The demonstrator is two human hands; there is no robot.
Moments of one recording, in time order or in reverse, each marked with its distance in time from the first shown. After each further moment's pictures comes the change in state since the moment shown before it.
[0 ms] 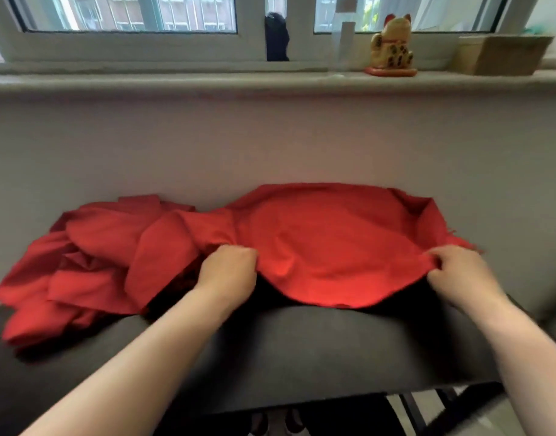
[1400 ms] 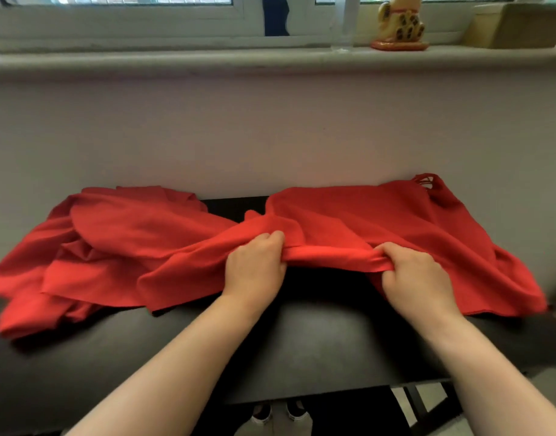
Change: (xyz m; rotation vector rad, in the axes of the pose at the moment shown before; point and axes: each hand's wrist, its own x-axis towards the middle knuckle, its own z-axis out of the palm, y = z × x) left_hand -0.002 0.041 0.014 -0.198 0.220 0.017; right_hand -0.033 -0.052 0.032 0.035 0.126 -0.179
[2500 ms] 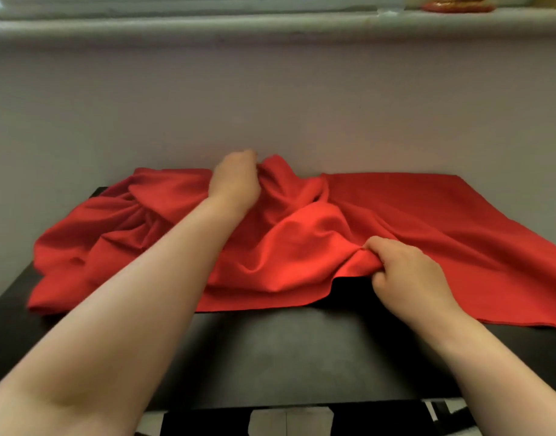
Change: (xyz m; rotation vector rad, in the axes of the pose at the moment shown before) left_hand 0.105 -0.082 -0.028 0.032 0.087 -0.179; right_hand 0.010 -0.038 0.027 0.030 -0.155 -0.190
